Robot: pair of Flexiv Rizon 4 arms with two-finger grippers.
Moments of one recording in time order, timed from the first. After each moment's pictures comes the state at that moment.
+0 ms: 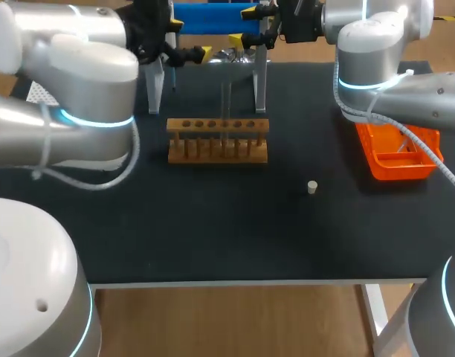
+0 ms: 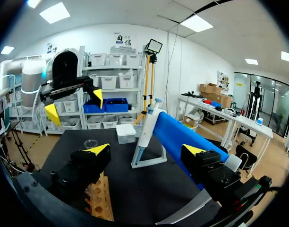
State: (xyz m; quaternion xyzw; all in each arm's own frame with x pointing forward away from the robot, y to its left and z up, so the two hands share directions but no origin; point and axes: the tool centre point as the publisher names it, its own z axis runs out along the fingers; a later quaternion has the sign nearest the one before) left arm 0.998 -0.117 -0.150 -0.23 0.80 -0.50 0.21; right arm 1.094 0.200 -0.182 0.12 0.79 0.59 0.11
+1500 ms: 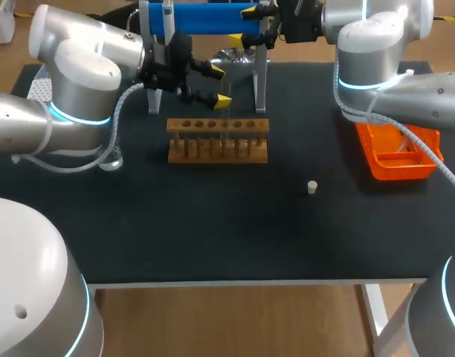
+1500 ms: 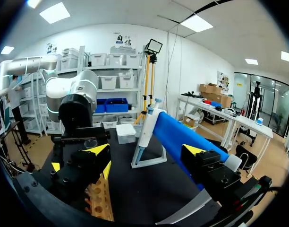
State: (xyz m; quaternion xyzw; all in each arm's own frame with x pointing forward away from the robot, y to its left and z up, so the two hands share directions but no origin) left arm 0.988 -0.177 -0.259 -0.07 0.85 -0.53 0.03; right arm 1.094 0.200 -0.182 0.12 0.79 0.59 0.11
